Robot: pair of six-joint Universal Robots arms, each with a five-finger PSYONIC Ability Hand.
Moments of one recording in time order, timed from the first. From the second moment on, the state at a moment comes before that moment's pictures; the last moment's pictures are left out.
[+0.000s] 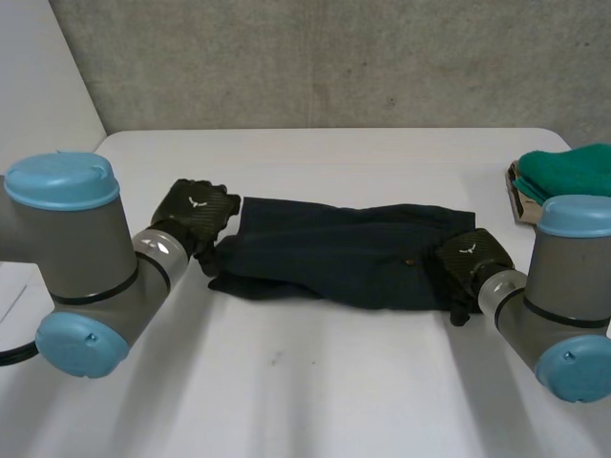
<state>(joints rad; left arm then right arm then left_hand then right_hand) 4.26 -2.02 -1.46 3.21 -1.56 3.58 1.89 -1.02 1.57 -0.09 1.51 2.60 0.41 0.40 0.40 0.39 0.22 0.30 0.32 0.34 0.34 0.16</state>
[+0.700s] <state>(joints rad) 4.25 -1.95 -1.54 3.21 -1.56 3.53 1.97 -1.06 1.44 -0.23 1.50 2.02 0.40 0.37 0.37 0.36 0.19 0.95 1.18 1.19 1.19 0.96</state>
